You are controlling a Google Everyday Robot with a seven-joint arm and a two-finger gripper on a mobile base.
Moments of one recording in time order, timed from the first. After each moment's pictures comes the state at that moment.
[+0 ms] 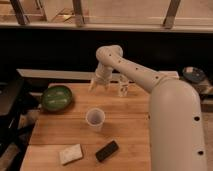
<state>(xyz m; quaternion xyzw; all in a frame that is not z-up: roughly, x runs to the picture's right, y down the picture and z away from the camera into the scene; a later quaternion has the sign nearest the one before) -0.034 0.015 0.840 -0.36 0.15 0.66 0.65</state>
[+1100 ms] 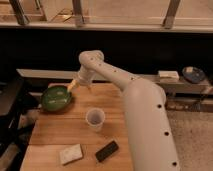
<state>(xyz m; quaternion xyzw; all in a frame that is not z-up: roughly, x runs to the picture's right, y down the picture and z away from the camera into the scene) -0.168 0.020 0.895 -0.40 0.08 0.62 0.67</state>
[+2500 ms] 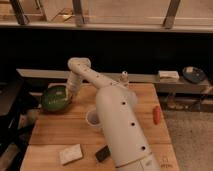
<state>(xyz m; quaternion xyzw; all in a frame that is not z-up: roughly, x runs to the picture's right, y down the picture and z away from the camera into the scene) -0.212 0.068 0.933 -0.47 0.12 0.55 0.68</state>
